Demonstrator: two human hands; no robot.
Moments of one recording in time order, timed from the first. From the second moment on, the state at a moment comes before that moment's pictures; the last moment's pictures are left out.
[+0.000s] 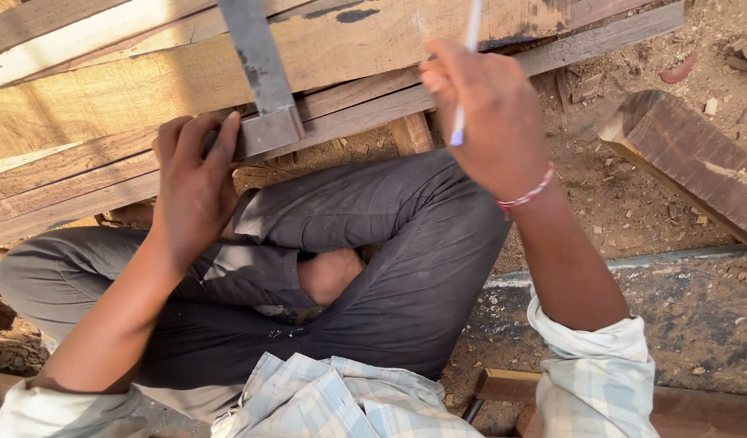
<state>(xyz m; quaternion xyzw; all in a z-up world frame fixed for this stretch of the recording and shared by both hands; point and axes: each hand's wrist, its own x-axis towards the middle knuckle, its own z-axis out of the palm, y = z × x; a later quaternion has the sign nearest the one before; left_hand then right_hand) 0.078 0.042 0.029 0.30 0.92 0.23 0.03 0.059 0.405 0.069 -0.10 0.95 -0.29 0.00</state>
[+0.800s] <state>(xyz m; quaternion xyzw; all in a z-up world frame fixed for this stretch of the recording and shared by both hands) 0.131 -0.043 0.091 0.11 0.96 0.27 0.00 0.031 0.589 0.083 -0.17 0.98 -0.12 0.02</state>
